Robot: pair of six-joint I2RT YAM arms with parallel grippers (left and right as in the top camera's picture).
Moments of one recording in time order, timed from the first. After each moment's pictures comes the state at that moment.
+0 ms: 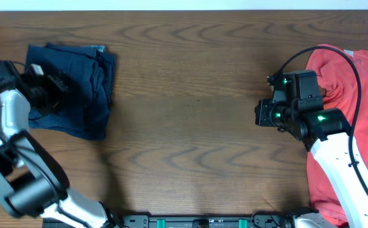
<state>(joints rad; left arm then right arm) 0.54 1.81 1.32 -0.74 0.52 -0.24 0.20 1.26 1.01 -0.78 -0.22 0.30</state>
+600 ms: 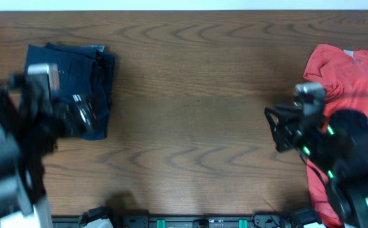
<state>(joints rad) 0.33 0.96 1.43 -1.19 0.43 0.06 0.24 0.75 1.02 -0.77 -0.23 0.22</state>
